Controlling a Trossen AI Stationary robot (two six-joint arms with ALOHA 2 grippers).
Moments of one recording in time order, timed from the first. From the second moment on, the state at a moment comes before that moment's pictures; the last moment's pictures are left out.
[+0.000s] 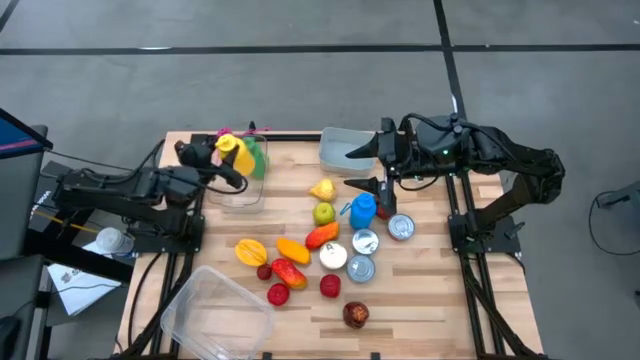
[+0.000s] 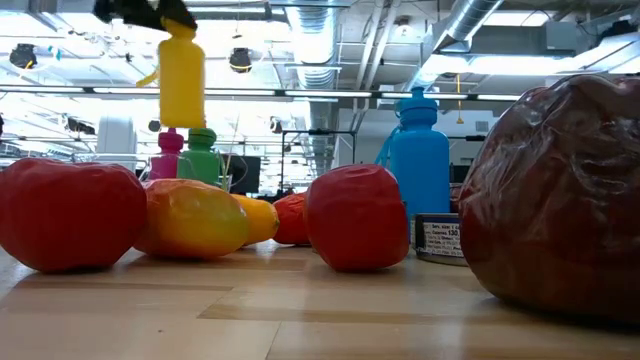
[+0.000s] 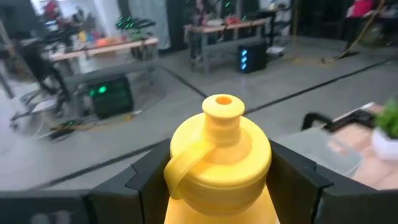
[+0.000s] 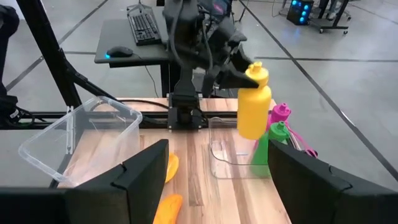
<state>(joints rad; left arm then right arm) -0.12 0.73 0.82 -0.46 -1.23 -0.31 0.10 1.47 1.96 -0.83 0.18 0.00</state>
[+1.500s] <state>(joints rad) 0.08 0.66 0.39 -0.44 -1.29 -0.67 0.10 1.48 1.96 -0.83 0.18 0.00</state>
